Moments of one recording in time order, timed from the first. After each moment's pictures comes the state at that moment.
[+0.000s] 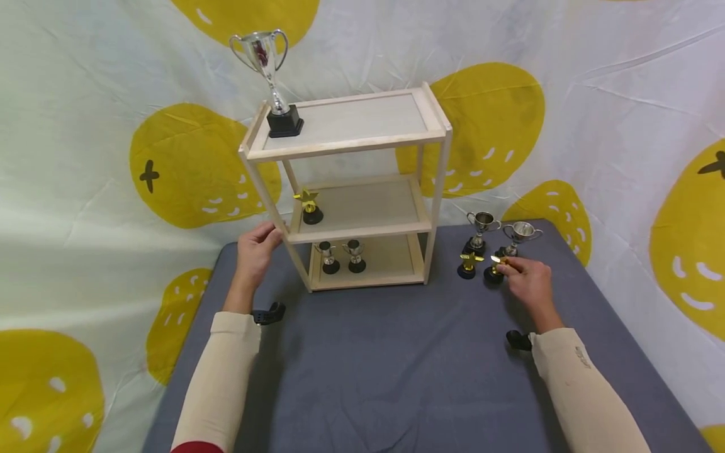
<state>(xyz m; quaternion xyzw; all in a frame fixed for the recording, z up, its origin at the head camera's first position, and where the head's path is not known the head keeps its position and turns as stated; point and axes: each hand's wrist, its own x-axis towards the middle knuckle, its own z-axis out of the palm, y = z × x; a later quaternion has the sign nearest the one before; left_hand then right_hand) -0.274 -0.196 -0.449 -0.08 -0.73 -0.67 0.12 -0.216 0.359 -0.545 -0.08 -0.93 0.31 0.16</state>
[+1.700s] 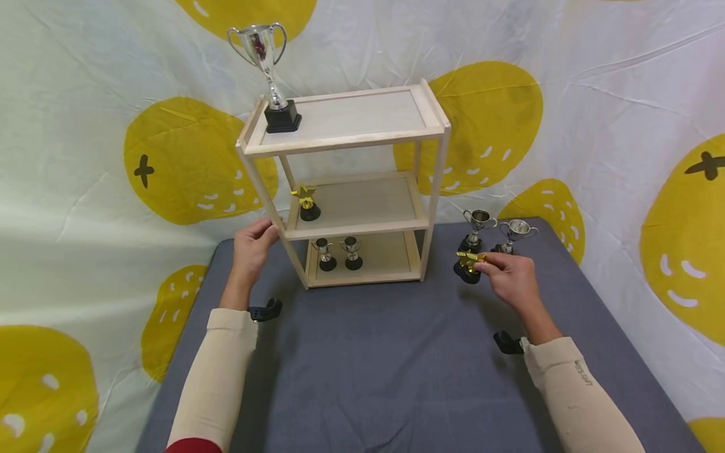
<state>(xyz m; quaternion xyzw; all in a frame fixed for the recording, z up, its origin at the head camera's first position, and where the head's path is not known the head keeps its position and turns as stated) -0.275 -0.197 -0.449 -0.09 -0.72 -0.67 0.13 -0.187 0.310 -0.494 0.01 -0.92 0.34 0.21</state>
